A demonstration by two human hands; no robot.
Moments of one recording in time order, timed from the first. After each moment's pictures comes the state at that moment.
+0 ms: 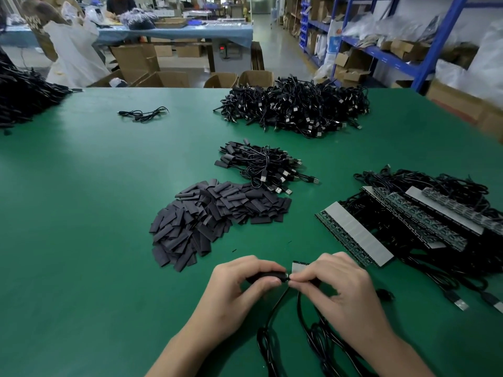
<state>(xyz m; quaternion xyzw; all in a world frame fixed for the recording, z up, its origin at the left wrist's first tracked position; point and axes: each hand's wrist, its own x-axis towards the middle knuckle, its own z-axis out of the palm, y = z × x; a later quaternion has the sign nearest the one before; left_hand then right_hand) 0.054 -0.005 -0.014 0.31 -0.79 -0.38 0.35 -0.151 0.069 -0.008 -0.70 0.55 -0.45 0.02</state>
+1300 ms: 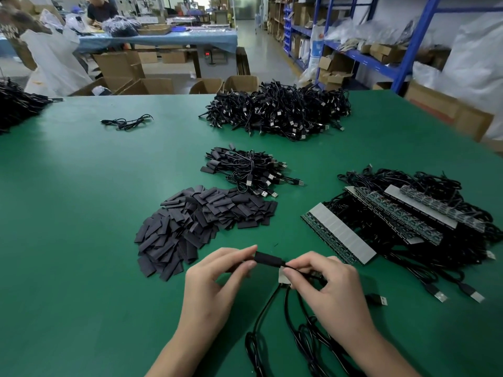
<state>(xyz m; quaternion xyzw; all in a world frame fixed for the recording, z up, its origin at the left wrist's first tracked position) 0.045 -0.008 -0.013 0.35 -0.74 -0.30 0.48 -0.151 0.075 -0.010 -0.59 0.65 -0.45 0.12</state>
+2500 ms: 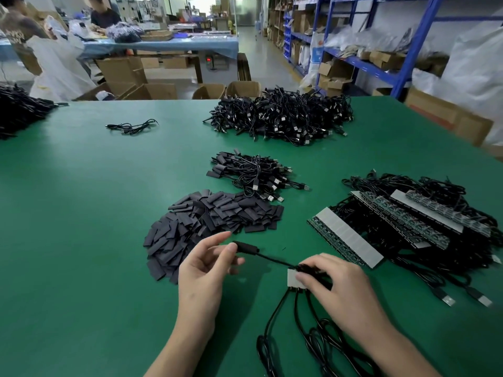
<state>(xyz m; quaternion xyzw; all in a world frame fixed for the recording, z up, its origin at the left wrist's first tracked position) 0.053 -0.023 -0.014 0.41 -0.47 -0.56 0.55 -0.162 0.068 -0.006 -0.62 0.70 -0.34 0.12</state>
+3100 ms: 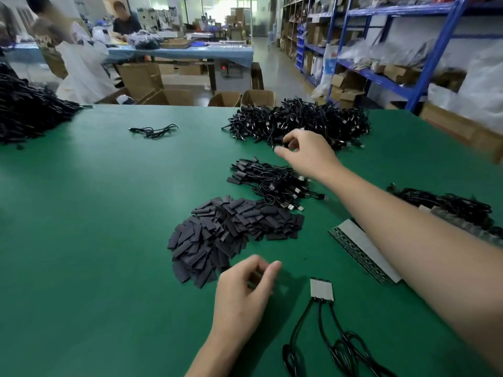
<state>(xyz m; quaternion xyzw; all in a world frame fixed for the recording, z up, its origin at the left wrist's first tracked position) 0.054 -0.013 -0.011 0.44 -0.69 -0.38 0.43 -0.159 -0.153 0.124 -0.63 0.73 -0.27 0.05</state>
